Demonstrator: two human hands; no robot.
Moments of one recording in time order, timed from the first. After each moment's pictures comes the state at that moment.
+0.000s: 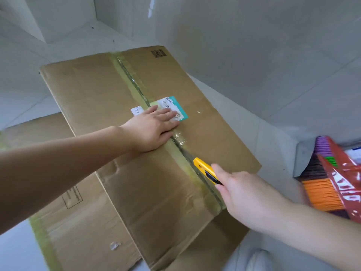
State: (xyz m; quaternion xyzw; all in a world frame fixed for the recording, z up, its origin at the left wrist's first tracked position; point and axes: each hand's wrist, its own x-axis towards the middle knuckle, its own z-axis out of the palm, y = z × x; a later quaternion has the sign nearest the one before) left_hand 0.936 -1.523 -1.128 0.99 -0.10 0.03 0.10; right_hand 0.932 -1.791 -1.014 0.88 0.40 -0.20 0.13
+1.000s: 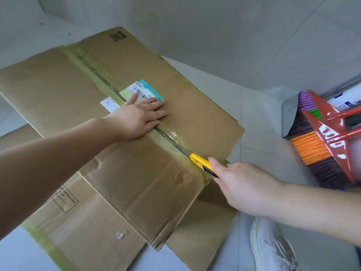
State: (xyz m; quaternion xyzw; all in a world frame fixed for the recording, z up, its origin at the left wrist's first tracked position) left_hand 0.958 -1.538 -1.131 0.97 -0.17 -0.04 0.14; right_hand 0.915 -1.838 -1.036 0.88 0.41 -0.18 0.15
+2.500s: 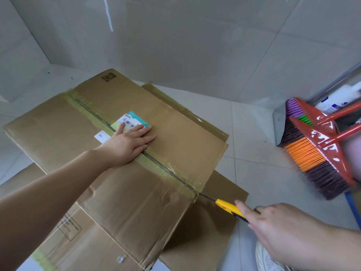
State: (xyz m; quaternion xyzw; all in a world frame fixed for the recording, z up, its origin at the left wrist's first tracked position) left_hand 0.963 -1.537 -1.122 0.98 -0.15 -0.09 0.11; right_hand 0.900 -1.929 -1.003 0.86 0.35 -0.31 0.18
